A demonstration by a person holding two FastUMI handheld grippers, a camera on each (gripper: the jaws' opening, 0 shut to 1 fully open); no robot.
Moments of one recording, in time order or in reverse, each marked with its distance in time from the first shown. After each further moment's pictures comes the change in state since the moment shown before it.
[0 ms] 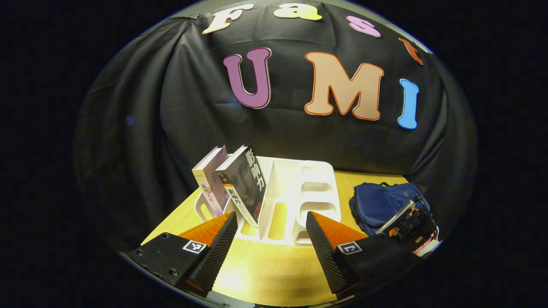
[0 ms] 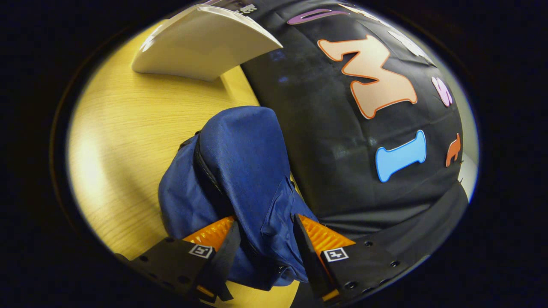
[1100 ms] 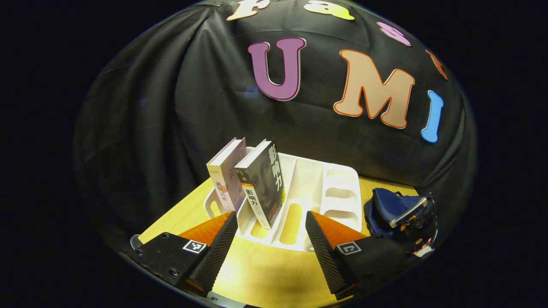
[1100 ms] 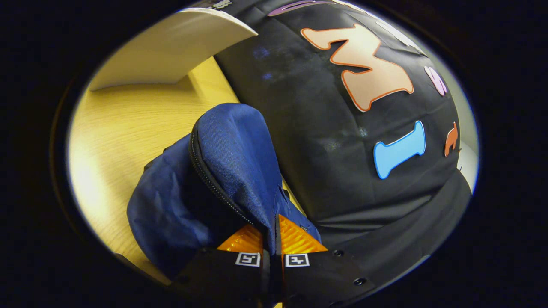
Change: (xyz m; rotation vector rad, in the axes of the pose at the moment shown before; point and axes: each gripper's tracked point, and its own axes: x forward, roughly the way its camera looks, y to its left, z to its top) left arm 0.033 0.040 -0.003 -0.113 0.077 0.068; right arm 0.054 -0.022 0.017 0.097 0.034 -0.056
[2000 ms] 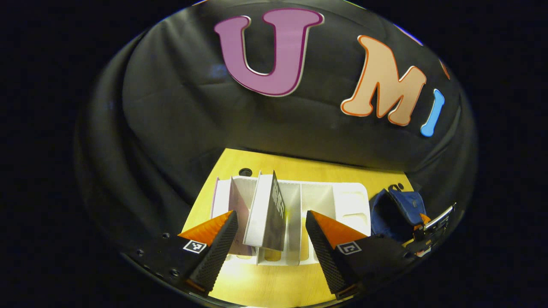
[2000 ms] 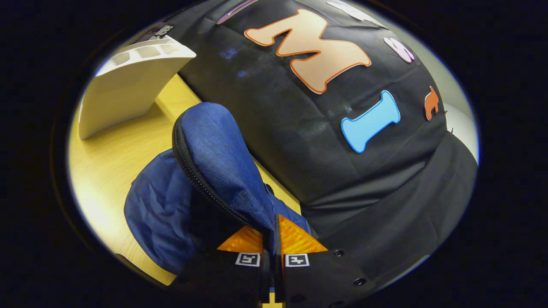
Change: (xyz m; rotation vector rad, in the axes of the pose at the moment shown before) left arm 0.092 0.023 0.095 0.142 0.286 -0.204; right arm -0.049 -0.059 -0.014 0.213 0.075 -0.047
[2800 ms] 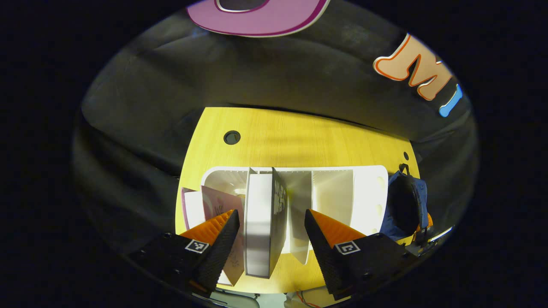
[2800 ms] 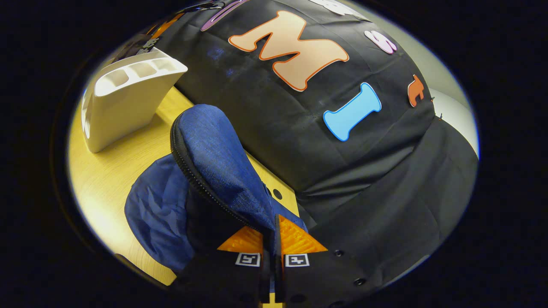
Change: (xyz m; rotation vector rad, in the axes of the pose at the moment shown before) left arm 0.085 0.005 -0.012 0.005 0.417 -0.047; right arm -0.056 -0.015 -0.003 0.065 0.047 -0.035
